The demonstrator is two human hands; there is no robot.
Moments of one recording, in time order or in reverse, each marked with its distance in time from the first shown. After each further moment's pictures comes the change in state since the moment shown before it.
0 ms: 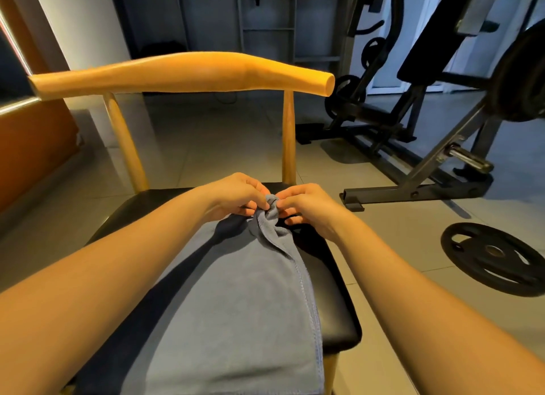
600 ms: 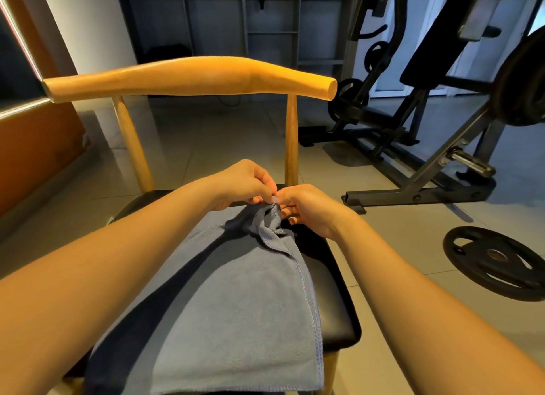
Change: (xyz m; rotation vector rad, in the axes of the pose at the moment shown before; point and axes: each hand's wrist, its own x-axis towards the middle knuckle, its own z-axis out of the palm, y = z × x) left_hand -0.013 0.021 -0.005 0.187 0.098 0.168; right_hand -0.004 -0.009 0.002 0.054 -0.174 0.002
